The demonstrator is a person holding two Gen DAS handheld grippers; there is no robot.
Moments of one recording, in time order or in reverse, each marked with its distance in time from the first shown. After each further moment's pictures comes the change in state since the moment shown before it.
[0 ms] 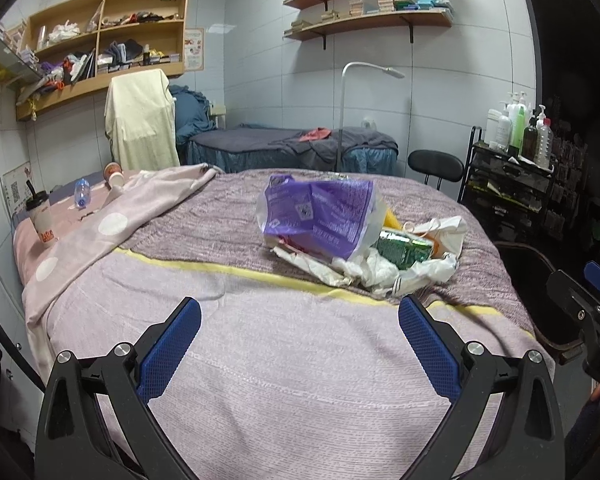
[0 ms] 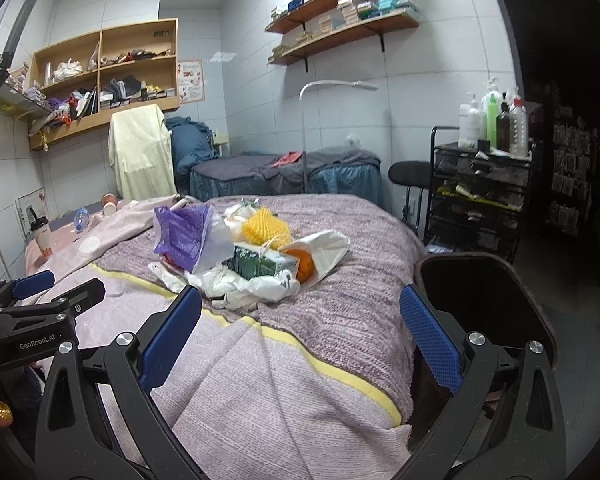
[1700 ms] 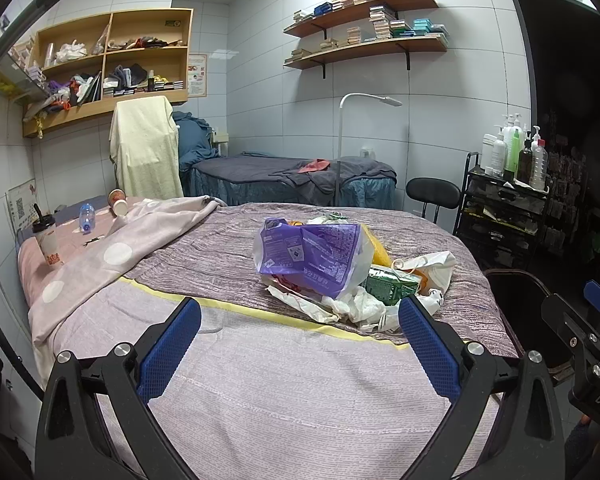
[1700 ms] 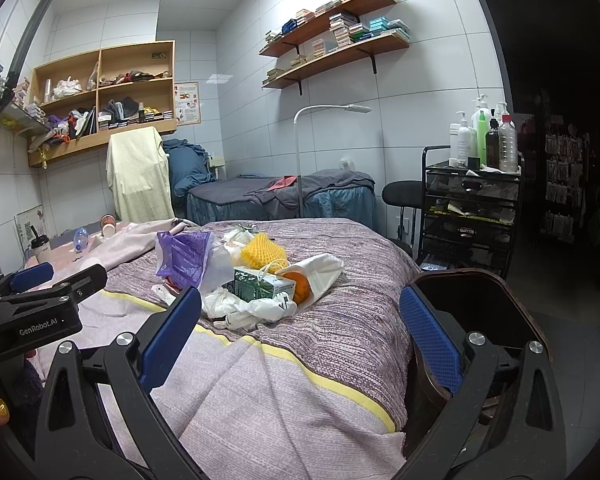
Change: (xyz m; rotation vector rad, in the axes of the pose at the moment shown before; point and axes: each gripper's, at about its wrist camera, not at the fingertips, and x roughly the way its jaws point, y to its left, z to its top) left arm -0.024 -0.012 0.023 0.003 -0.115 0.013; right arm -0.028 -0.004 0.011 0.015 -0.109 -0.019
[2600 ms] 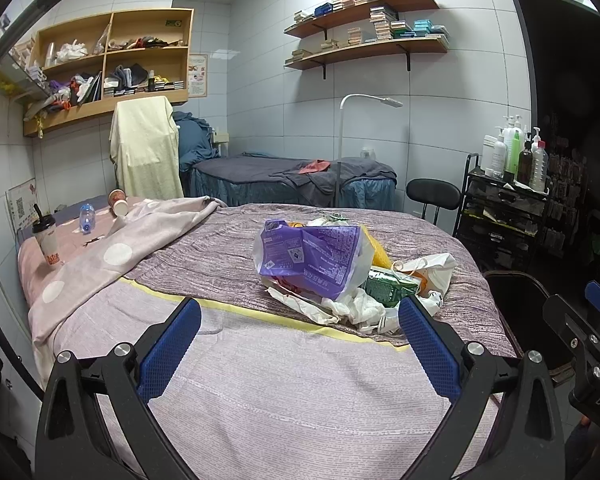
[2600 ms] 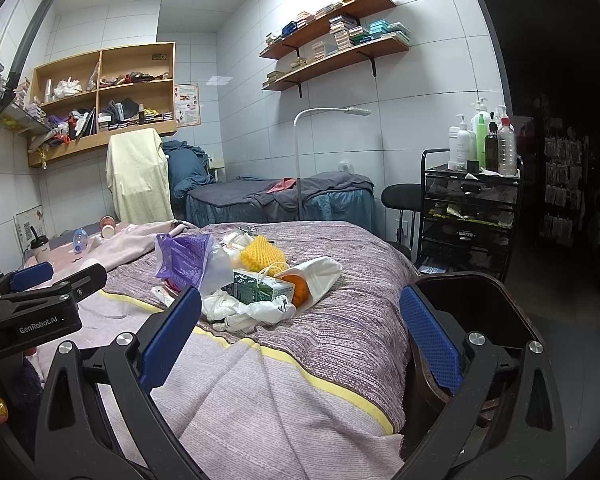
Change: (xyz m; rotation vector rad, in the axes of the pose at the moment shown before) left arm 0.000 0.001 0.000 0.000 0.001 -0.003; right arm -0.005 -0.001 0.005 -0.007 -0.009 -0.004
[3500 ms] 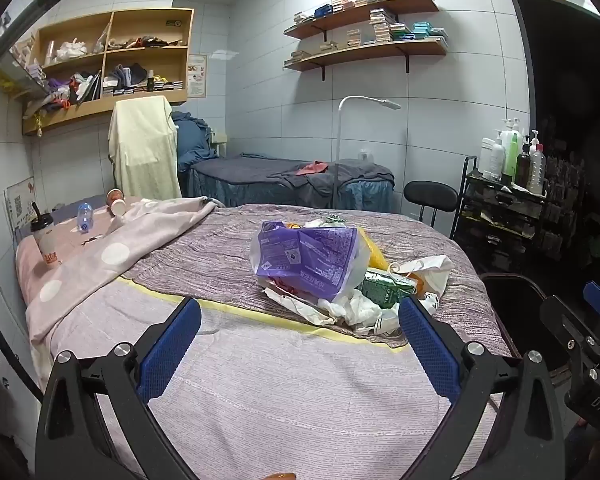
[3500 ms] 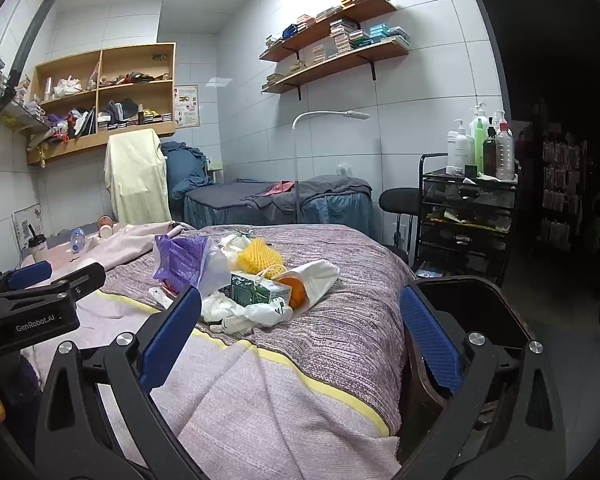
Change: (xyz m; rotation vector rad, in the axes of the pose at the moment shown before) left arm -0.001 -0.002 0.001 -0.005 -0.006 -0.007; right arm -0.003 0.000 0.003 -0.007 -0.009 -0.004
